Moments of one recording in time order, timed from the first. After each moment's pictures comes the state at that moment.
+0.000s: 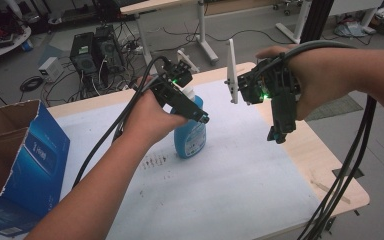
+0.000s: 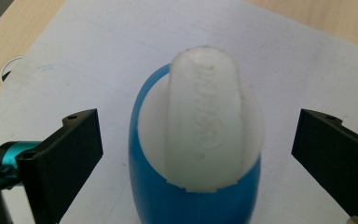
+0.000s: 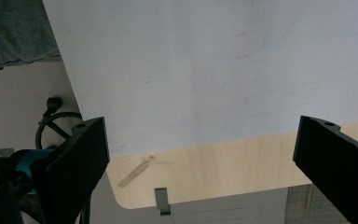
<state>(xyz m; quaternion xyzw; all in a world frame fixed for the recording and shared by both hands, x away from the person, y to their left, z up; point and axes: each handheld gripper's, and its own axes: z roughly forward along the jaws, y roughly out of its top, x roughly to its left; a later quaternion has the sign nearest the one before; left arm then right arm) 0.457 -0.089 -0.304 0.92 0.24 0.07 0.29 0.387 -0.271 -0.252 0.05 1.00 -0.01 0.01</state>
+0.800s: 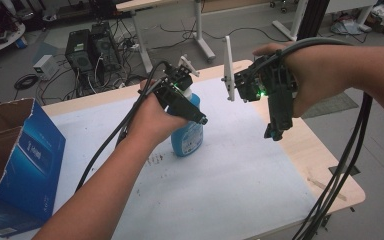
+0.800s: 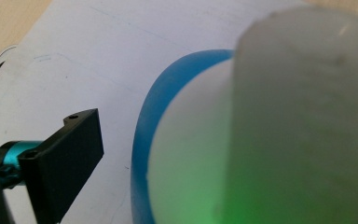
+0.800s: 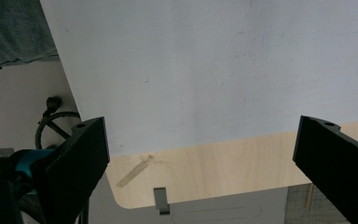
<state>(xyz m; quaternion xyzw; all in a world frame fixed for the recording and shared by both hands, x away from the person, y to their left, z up) 0.466 -0.097 -0.326 0.93 0.25 0.08 0.27 0.390 -0.271 -0.253 0.05 1.00 -0.01 0.01</state>
